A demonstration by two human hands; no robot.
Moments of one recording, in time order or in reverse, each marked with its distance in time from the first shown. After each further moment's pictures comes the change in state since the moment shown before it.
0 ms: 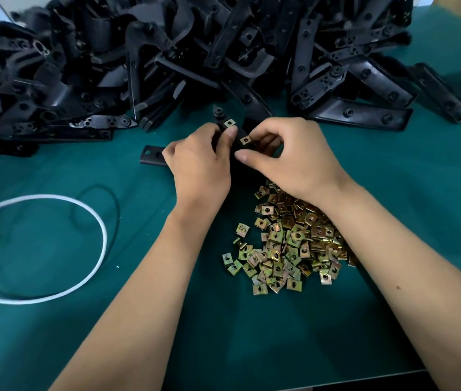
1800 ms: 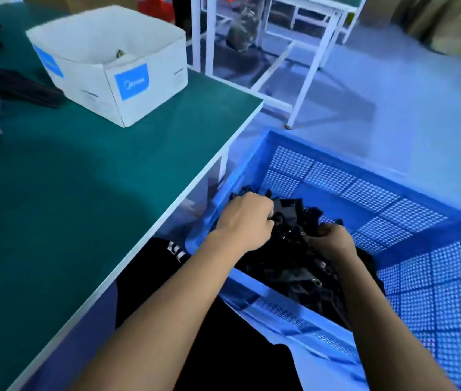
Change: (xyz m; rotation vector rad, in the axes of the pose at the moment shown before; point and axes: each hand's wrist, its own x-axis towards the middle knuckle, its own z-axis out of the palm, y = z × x) left_hand -0.328 0.306 0.185 0.028 -1.193 1.072; right_hand -0.540 0.213 -0.243 -0.286 0.641 1.576
